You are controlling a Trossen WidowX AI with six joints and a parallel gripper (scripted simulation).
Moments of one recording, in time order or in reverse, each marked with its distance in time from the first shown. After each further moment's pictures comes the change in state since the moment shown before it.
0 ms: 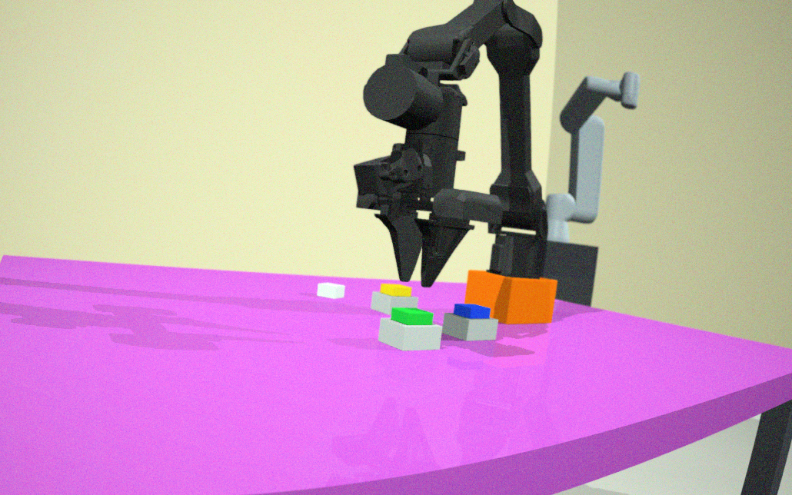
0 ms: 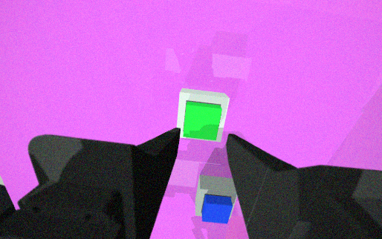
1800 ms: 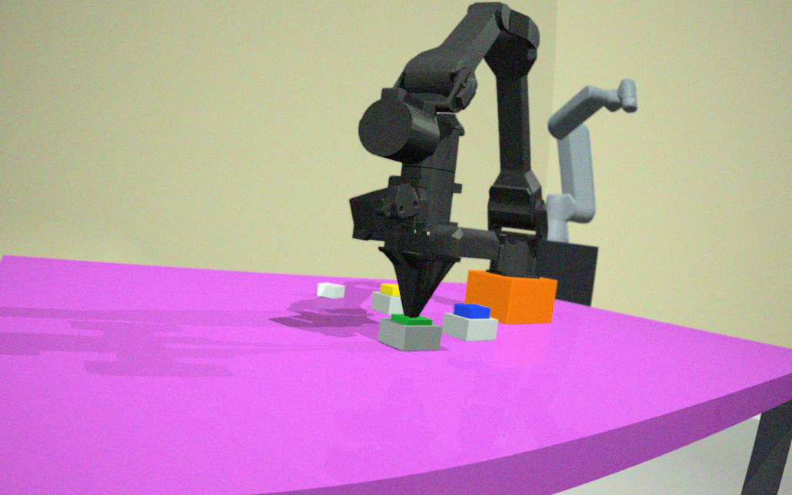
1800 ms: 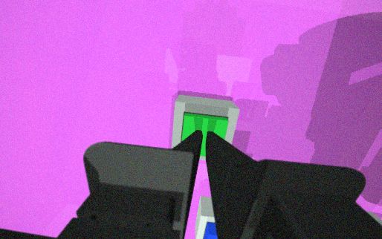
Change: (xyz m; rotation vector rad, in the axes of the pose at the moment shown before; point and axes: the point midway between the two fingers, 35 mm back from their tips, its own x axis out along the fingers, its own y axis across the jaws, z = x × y) arm 0.035 0.000 0.000 0.000 -0.003 0.002
